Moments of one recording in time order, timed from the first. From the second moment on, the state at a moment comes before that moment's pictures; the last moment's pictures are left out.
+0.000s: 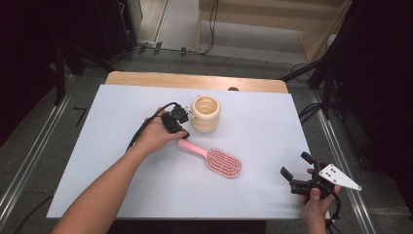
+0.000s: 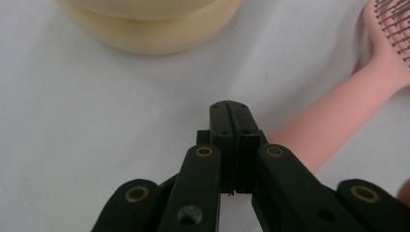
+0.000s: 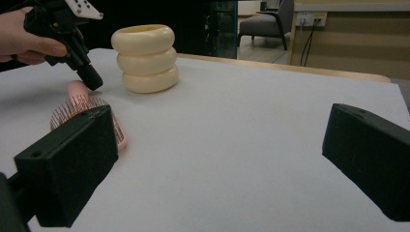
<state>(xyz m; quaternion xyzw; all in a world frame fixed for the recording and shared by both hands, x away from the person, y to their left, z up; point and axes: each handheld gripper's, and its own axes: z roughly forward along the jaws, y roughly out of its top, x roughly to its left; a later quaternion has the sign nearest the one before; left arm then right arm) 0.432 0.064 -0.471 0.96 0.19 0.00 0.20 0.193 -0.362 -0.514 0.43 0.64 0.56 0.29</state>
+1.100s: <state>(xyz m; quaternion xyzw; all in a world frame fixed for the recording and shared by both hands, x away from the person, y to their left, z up) 0.381 0.084 -0.462 0.97 0.14 0.00 0.19 0.194 -0.361 -0.514 0.43 0.65 0.55 0.29</state>
